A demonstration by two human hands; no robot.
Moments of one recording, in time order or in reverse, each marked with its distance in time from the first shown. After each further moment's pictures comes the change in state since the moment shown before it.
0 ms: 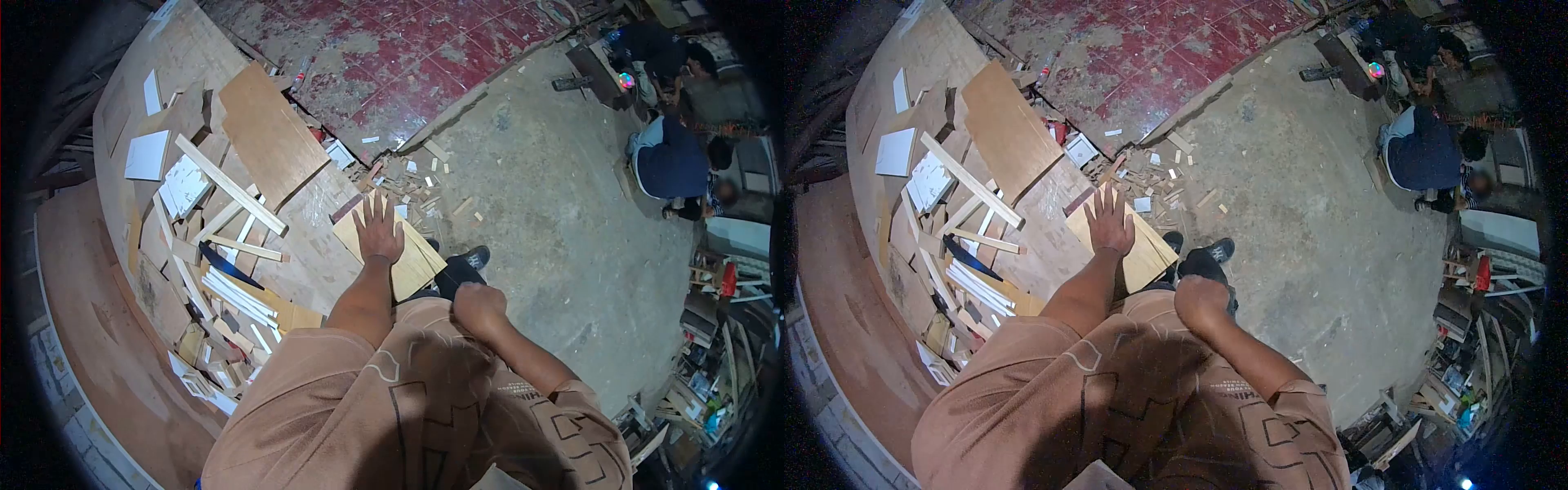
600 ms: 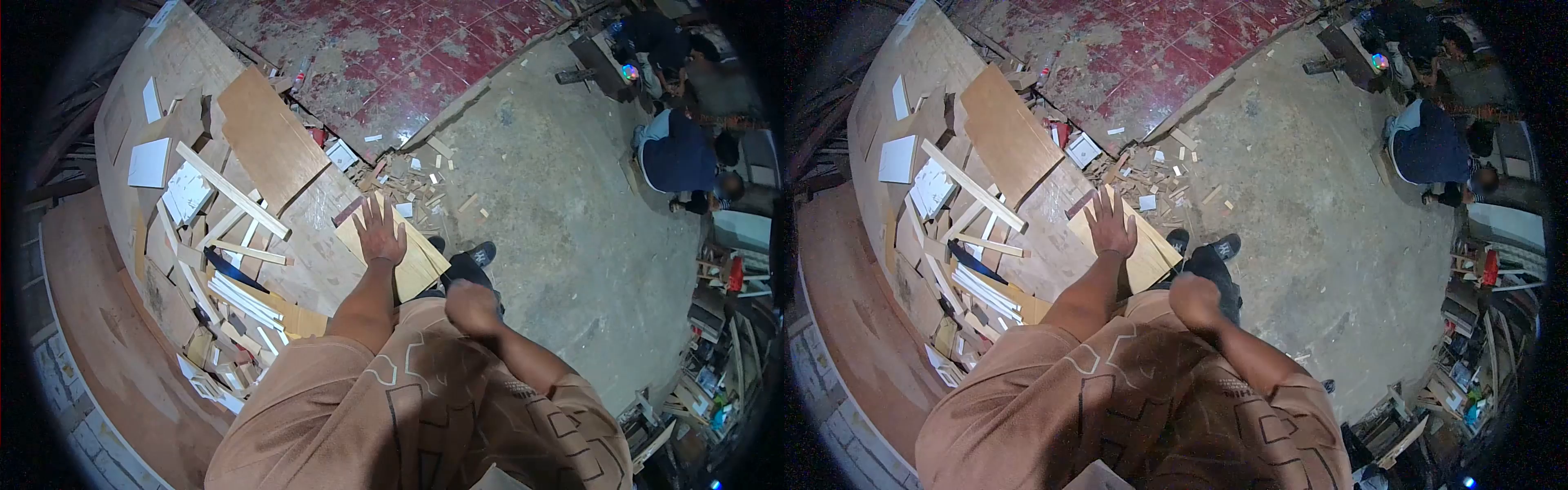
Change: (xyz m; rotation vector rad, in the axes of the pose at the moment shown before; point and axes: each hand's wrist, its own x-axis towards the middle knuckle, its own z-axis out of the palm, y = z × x) left_hand -0.001 0.001 0.002 0.007 0.010 -0.044; right_hand 0.024 0.002 0.032 0.099 0.097 -0.177
